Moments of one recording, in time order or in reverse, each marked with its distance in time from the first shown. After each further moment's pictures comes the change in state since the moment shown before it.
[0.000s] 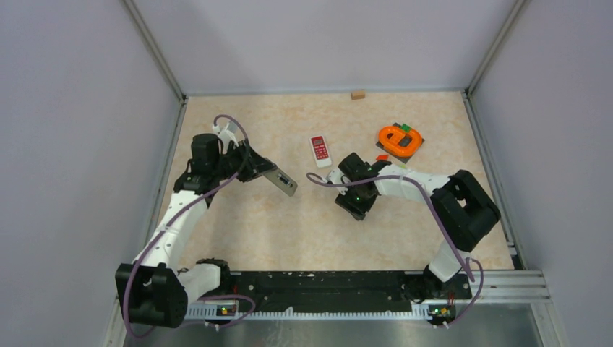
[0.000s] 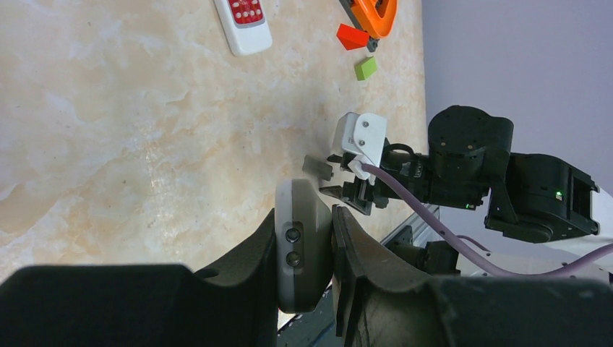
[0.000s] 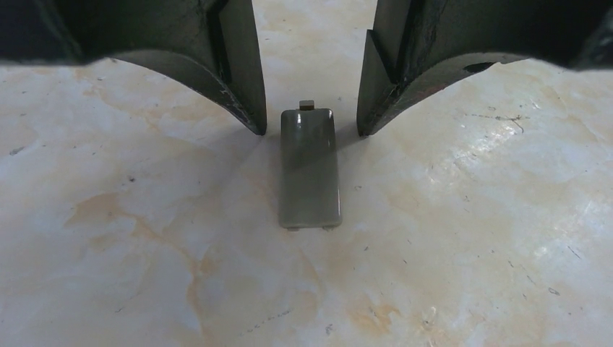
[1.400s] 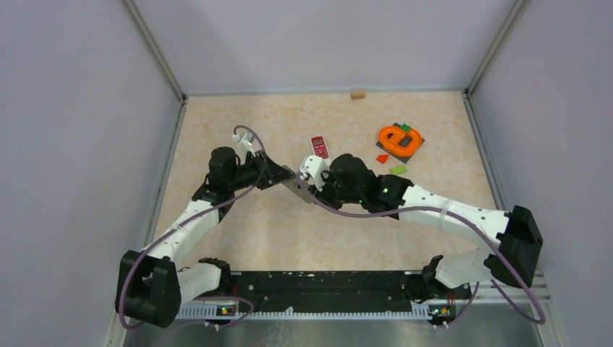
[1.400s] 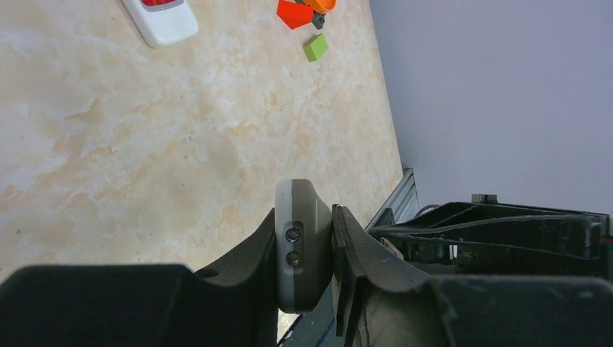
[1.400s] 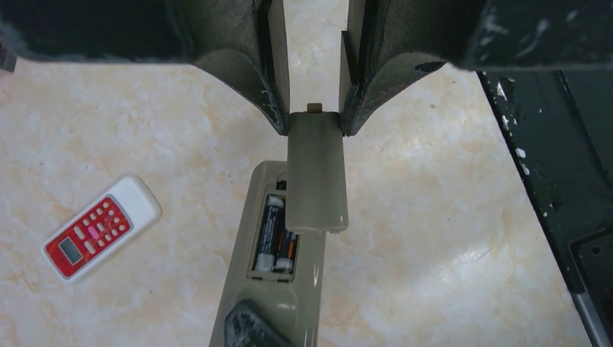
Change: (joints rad) left arm -0.156 0.028 -0.206 0.421 0.027 -0.134; right arm 0.306 -0.375 0.032 0.275 -0.002 0.111
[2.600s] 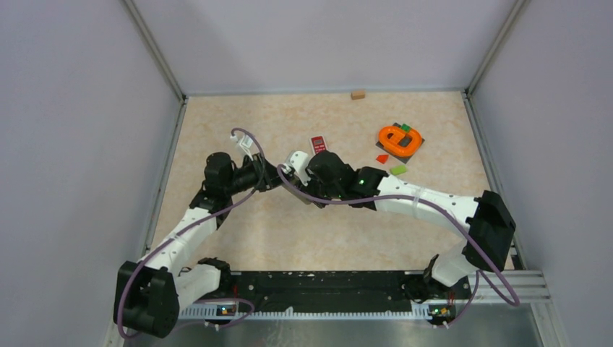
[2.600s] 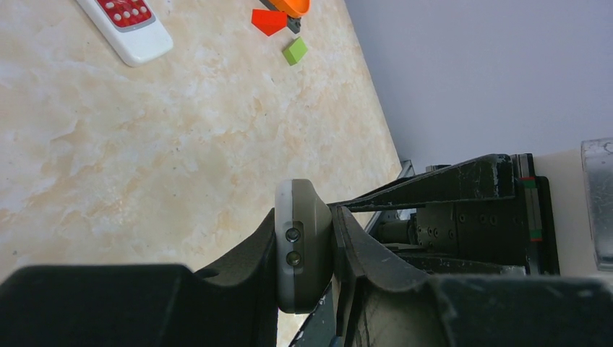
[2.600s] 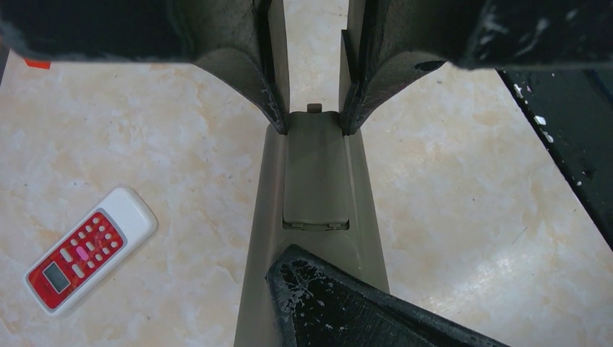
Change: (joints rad) left arm 0.001 -0.087 -0.071 0.089 0.039 0.027; right arm 0.031 0.206 0.177 -0.076 0.107 0.085
